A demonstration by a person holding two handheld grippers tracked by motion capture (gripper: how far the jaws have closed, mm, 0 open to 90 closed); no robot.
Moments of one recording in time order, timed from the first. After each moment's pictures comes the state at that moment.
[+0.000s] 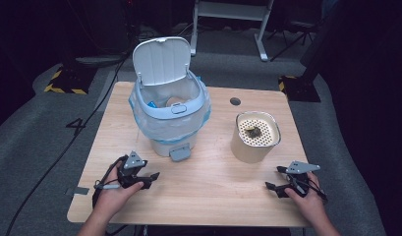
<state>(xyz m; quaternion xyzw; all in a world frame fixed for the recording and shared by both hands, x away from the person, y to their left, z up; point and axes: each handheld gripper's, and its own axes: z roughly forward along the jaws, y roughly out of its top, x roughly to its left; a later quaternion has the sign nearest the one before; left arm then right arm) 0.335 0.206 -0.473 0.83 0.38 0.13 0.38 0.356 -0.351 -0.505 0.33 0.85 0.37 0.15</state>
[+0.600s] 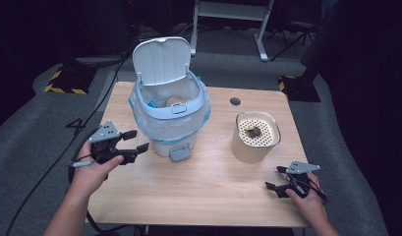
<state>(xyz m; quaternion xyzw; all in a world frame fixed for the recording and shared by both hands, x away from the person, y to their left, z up) 0.353 0.241 -0.368 0.77 0.34 0.15 0.52 0.356 -0.351 -0.505 0.33 0.85 0.37 0.15</state>
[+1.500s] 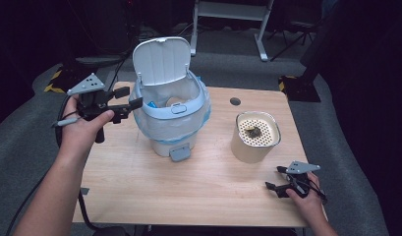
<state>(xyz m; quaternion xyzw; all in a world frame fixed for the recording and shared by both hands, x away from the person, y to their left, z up) 0.398 0.252 -0.277 0.72 0.36 0.19 0.56 0.356 -0.351 -0.505 0.33 0.85 0.37 0.15</state>
